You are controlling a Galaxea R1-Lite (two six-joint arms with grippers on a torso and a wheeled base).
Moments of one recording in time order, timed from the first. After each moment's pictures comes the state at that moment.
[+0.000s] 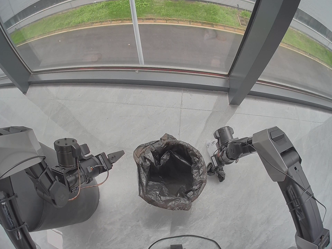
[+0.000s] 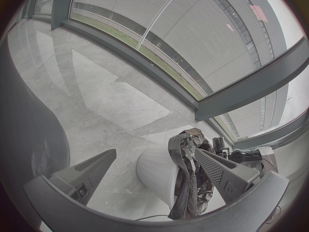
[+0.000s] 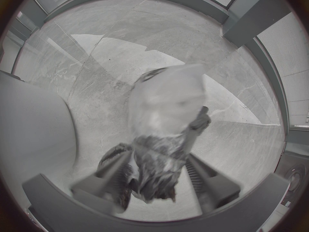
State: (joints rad) left arm -0.21 2.08 -0.54 -1.19 -0.22 -0.54; right arm 0.28 2.81 -2.00 0.13 -0.22 -0.08
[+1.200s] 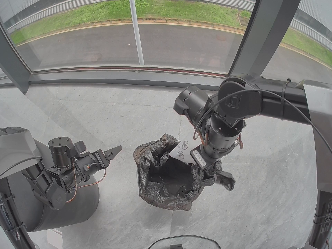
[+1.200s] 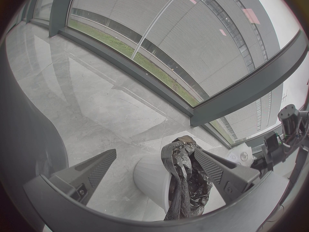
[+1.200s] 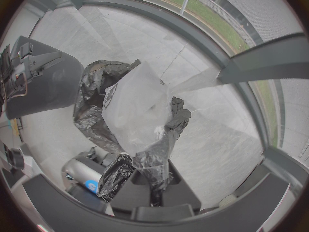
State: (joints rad) left arm -0.21 2.05 -0.49 -1.30 -0.22 -0.53; right arm 0.73 2.21 -2.00 1.03 -0.41 0.17
